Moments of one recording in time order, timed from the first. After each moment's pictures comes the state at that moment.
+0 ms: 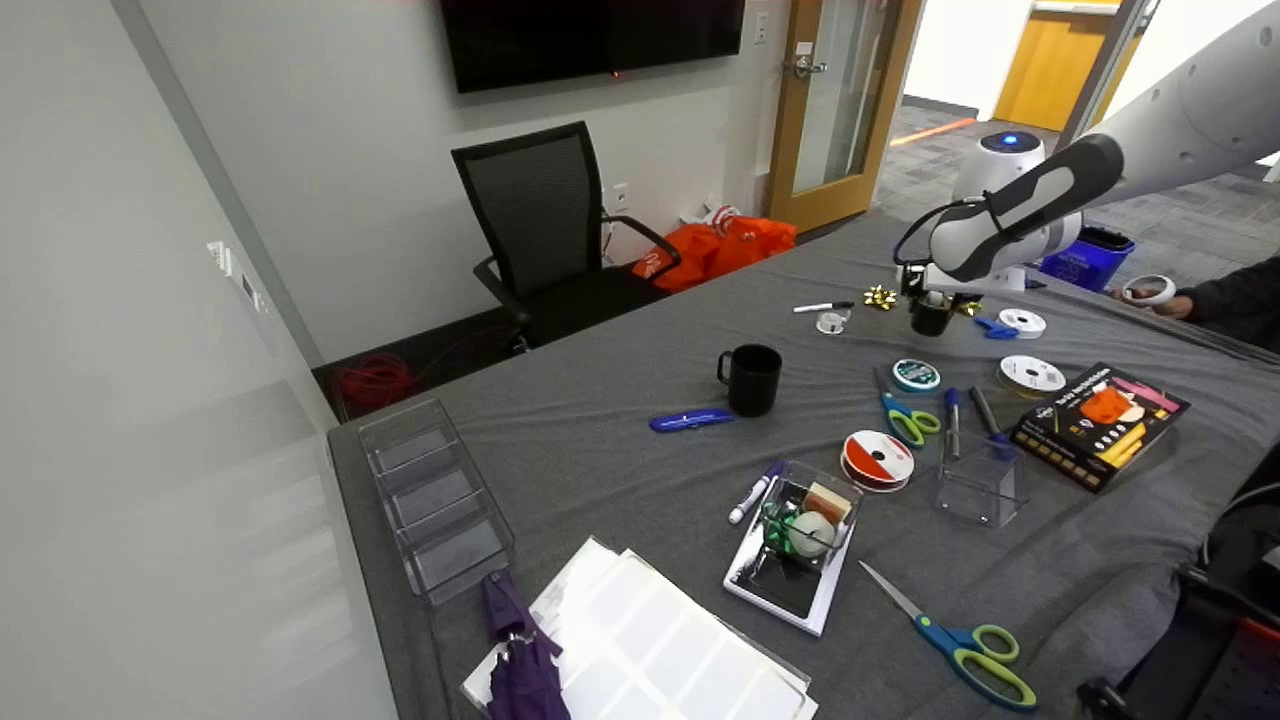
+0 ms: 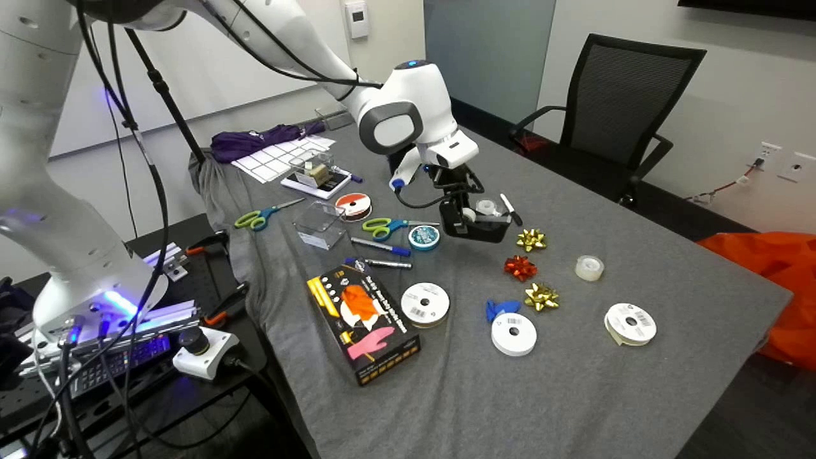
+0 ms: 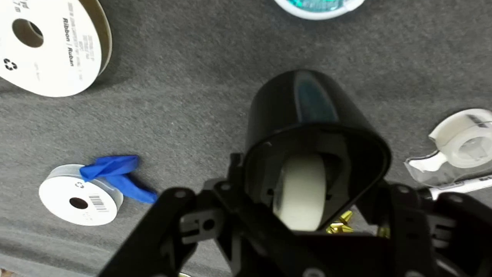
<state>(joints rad) -0.04 0.75 -0.37 -1.73 0.08 2.70 0.49</state>
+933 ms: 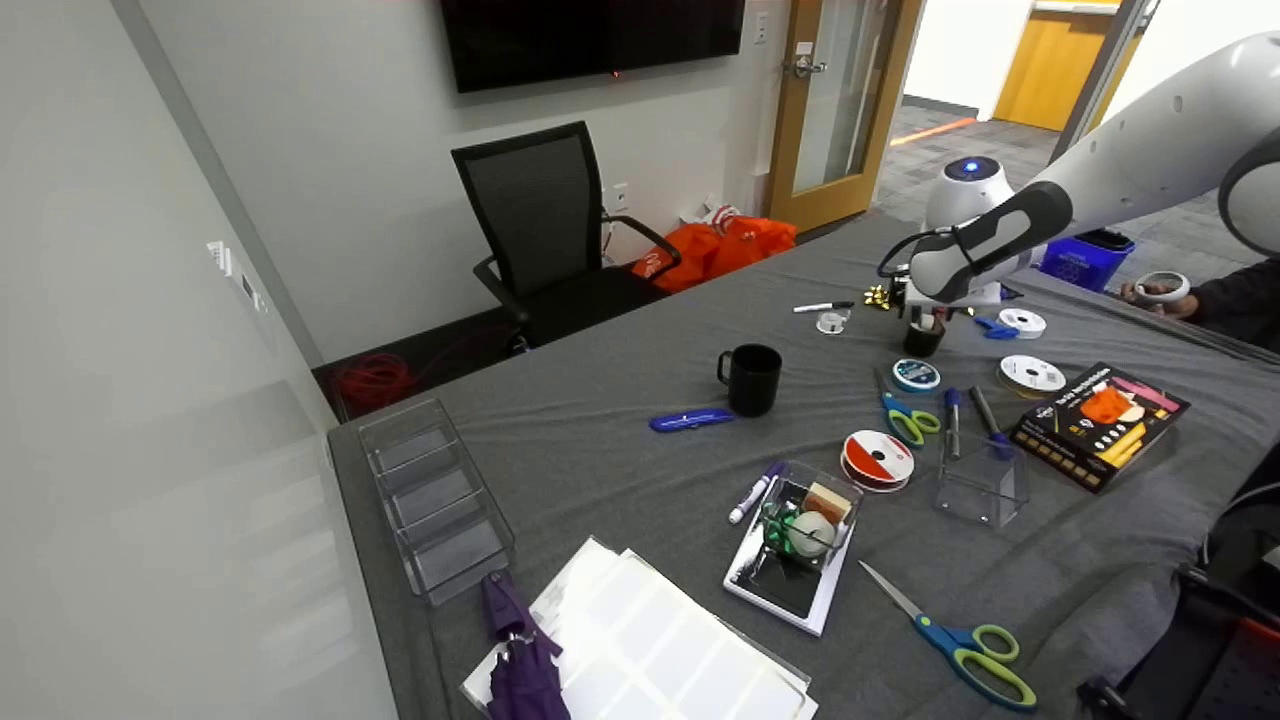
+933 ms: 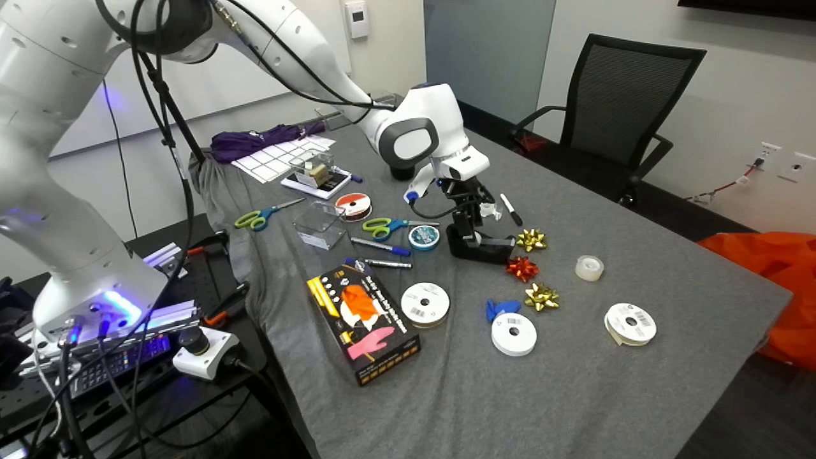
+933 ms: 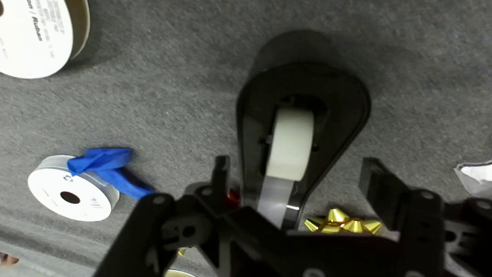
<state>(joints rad) -0.01 0.92 -0.43 -1.56 0.04 2.67 0.58</state>
